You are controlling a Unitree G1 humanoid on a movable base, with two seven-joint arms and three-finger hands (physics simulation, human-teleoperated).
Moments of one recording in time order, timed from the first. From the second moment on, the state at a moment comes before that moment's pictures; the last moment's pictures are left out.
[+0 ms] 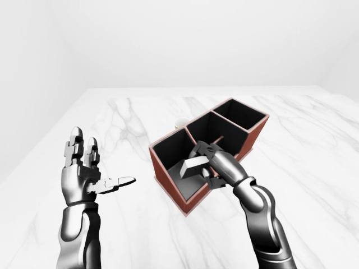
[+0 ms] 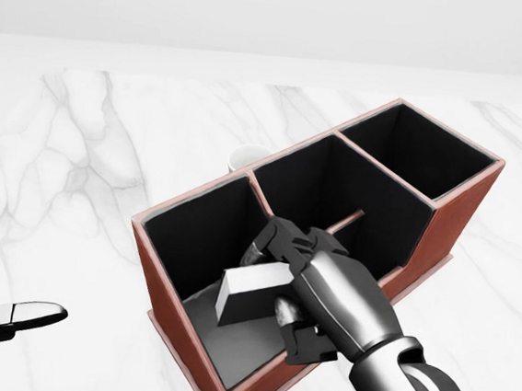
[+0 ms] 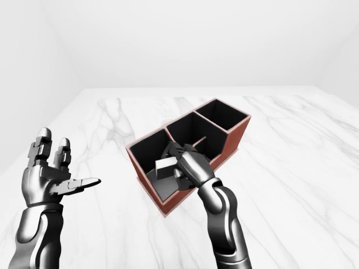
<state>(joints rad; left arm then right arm) 0.10 0.05 0.32 -0.42 -0.28 0.09 -0.08 -0.05 -0.04 0.13 -0.41 -0.81 0.09 0.56</state>
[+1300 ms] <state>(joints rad) 0.10 0.05 0.32 -0.41 -0.27 0.09 -0.08 -0.06 0.01 0.18 -0.13 -0.91 0.09 0.32</state>
